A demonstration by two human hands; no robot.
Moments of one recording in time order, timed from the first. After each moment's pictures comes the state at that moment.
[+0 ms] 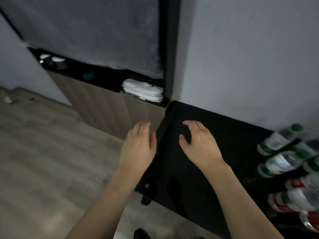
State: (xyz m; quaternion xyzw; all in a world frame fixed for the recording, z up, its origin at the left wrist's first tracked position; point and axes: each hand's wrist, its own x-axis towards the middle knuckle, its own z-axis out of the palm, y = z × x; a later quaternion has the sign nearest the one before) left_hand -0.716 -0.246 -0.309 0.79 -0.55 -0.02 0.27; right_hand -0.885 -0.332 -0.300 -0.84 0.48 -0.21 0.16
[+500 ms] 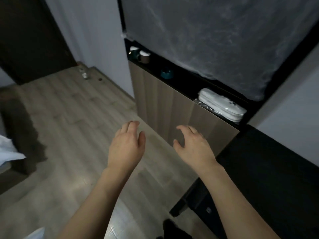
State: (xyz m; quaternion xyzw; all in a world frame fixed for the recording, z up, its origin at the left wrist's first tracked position) left_hand -0.469 -0.084 -0.311 0.90 -0.34 0.03 0.26; right_hand -0.602 -0.236 -0.305 -0.92 0.31 -0.10 0.21
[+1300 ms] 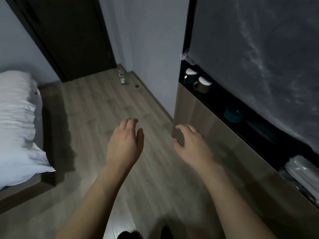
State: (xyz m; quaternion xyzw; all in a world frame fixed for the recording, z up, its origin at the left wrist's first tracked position) left_hand -0.076 -0.094 -0.299 0.94 -0.23 0.07 0.23; right_hand -0.168 -0.275 -0.305 -0.94 0.20 -0.07 0.26
